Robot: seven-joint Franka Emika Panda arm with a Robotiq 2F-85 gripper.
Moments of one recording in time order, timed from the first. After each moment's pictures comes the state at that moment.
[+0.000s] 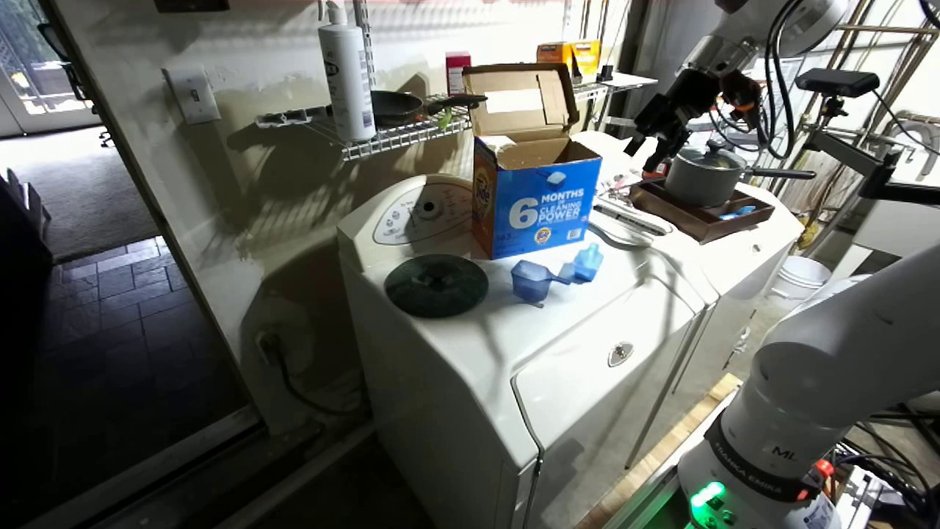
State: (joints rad) arm -0.05 -0.45 -0.55 -2.20 0.31 1.68 -0.51
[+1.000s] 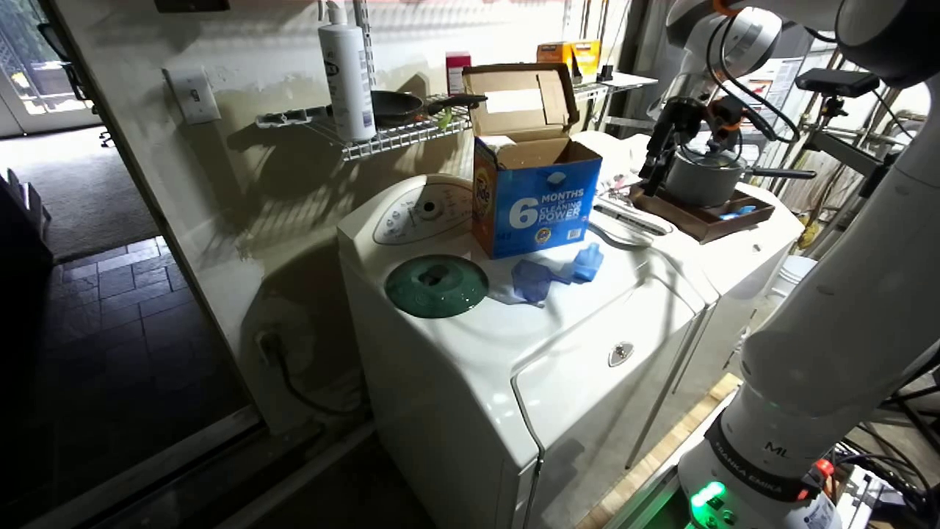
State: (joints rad) arm -0.20 -0.02 -0.53 -1.93 0.37 1.33 -0.94
